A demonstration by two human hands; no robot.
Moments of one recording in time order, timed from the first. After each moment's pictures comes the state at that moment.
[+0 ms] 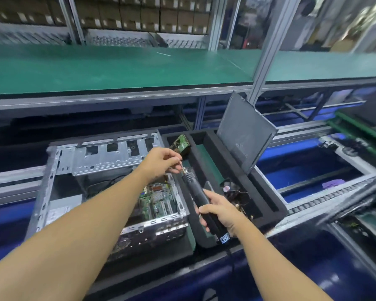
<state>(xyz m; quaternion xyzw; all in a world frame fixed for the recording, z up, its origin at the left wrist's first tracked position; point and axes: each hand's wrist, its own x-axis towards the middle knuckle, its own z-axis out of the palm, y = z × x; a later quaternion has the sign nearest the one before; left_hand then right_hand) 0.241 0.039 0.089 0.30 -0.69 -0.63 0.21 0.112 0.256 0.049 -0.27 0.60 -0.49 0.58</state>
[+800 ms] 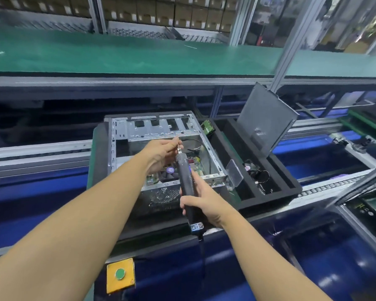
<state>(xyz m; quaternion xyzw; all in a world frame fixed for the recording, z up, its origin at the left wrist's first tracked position) 0.406 0.074 0.109 0.35 -0.47 -0.77 0.24 0.308 0.261 0.064 -0.38 0.57 -0.47 0.55</state>
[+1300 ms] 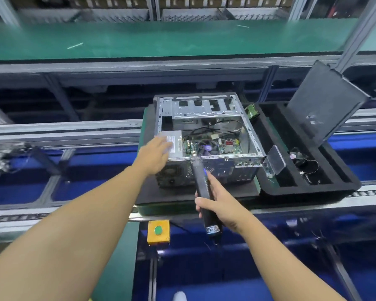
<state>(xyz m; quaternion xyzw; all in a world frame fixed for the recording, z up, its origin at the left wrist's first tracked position) 0.553 0.089 0.046 0.45 -0.88 -0.11 0.04 0.367 0.305 0.031 -0.42 0.52 -0.45 0.59</state>
